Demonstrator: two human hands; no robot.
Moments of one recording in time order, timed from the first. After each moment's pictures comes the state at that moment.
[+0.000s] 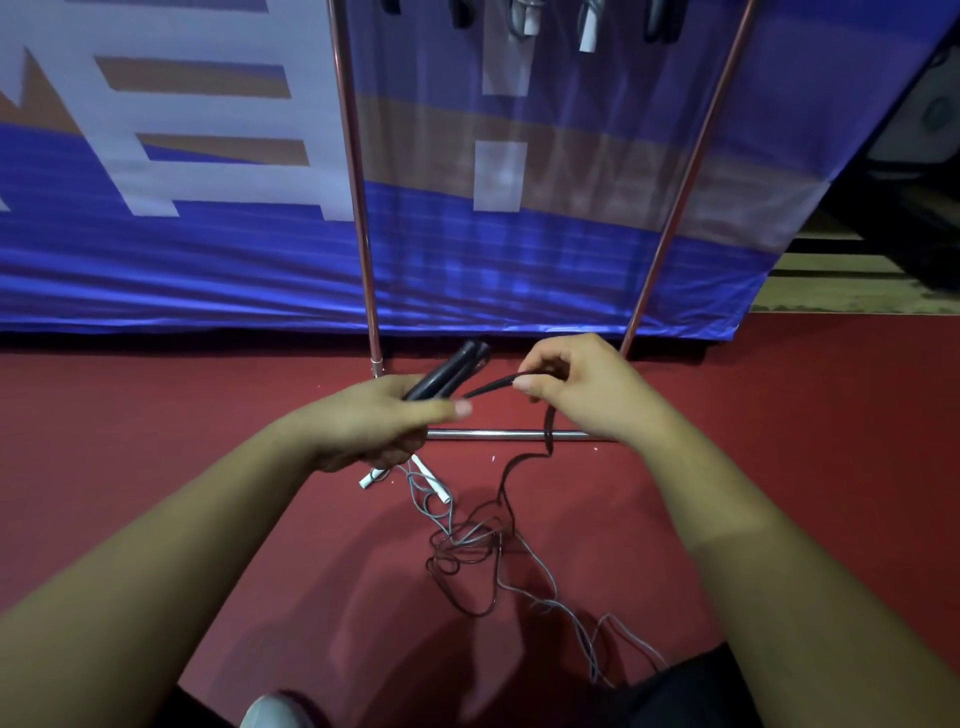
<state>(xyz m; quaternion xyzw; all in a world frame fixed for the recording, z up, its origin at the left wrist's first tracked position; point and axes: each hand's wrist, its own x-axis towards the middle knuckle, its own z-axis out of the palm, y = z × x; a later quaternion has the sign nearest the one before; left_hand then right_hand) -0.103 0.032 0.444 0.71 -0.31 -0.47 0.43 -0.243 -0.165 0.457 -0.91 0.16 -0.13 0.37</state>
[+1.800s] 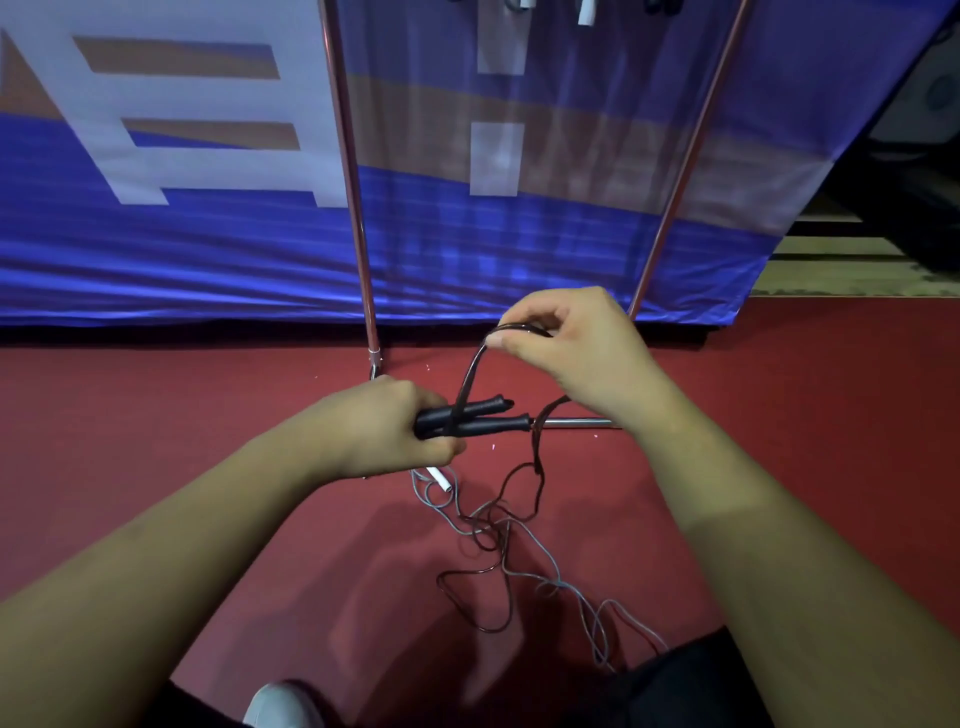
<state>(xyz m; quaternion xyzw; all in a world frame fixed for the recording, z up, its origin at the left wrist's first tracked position) -0.119 0.038 0.455 0.83 -0.51 -0.18 0.11 -0.240 -0.141 0.485 -0.87 0.13 -0.22 0.43</state>
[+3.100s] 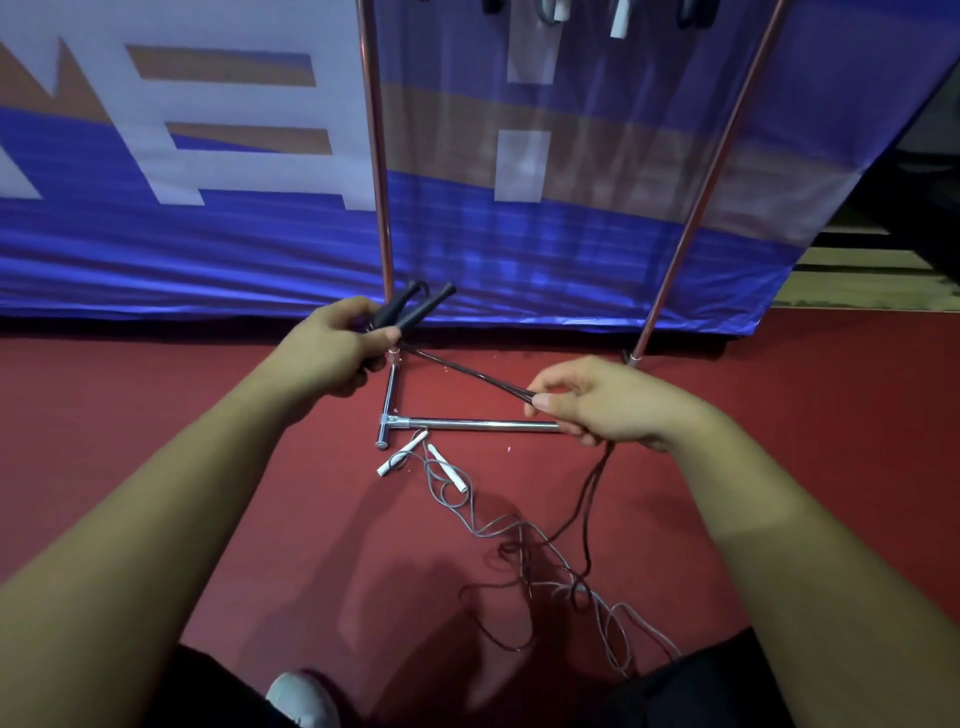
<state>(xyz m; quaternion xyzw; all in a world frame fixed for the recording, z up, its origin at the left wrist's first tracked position) -0.061 0.063 0.467 0.80 -0.23 -0.24 0.51 -0.248 -0.152 0.459 -0.86 0.15 0.10 0.48</state>
